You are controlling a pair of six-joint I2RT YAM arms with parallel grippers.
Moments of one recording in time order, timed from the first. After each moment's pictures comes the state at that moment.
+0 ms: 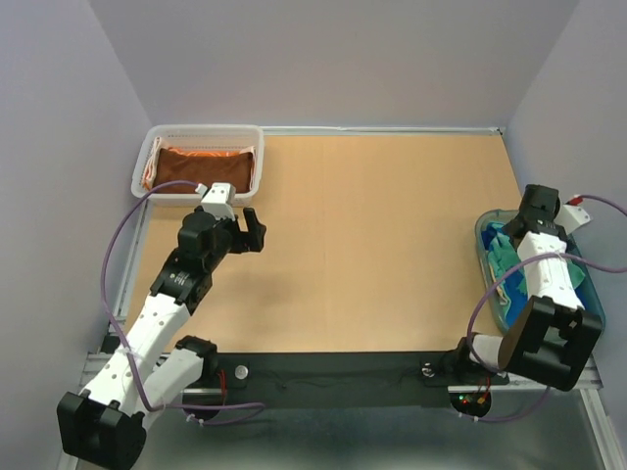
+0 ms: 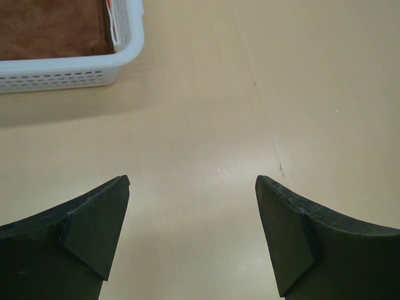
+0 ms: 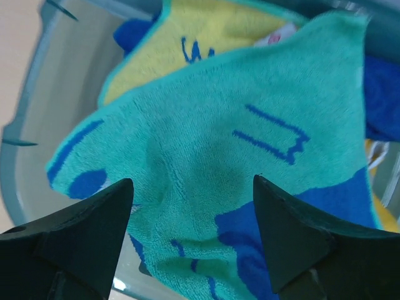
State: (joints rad) left arm -0.33 0.81 0.64 -0.21 0.01 -0.25; right arm -0.37 1.24 0.92 -0.57 0.56 0.62
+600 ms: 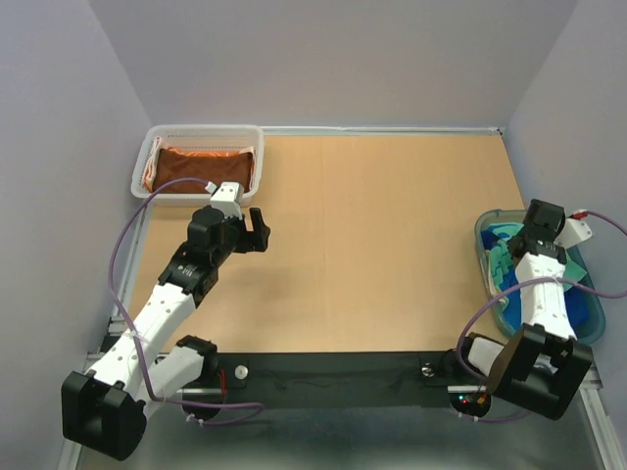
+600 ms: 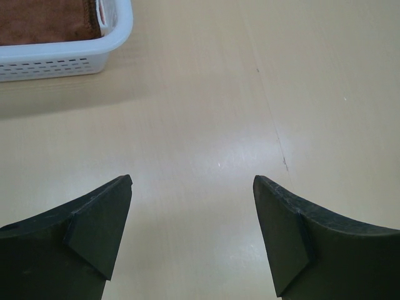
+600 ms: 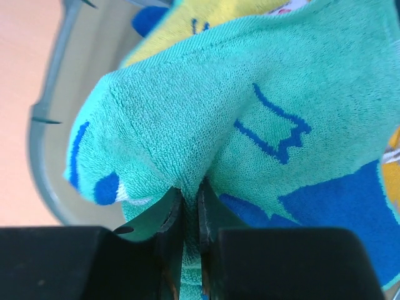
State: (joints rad) left arm -0.35 0.89 0.64 -0.17 0.01 -0.25; right arm -0.42 1.12 0.77 -0.48 0.43 0.68
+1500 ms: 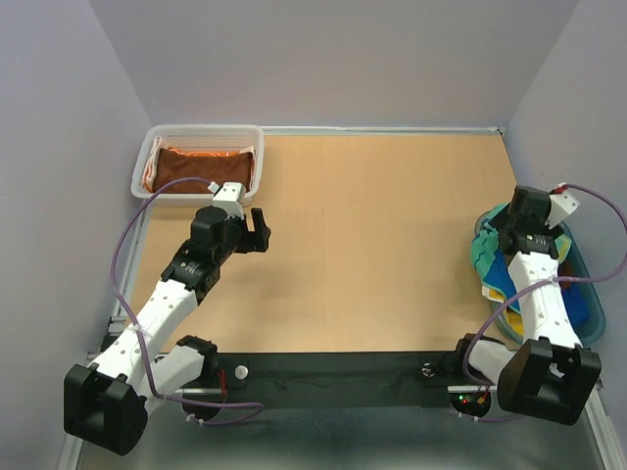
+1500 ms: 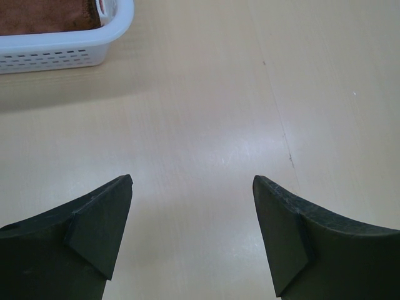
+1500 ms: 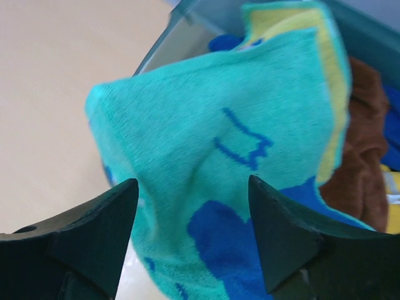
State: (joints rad) left arm -0.35 0.92 0.64 -0.17 0.00 -0.25; right arm -0.25 1.07 0.83 -0.44 0.46 0.52
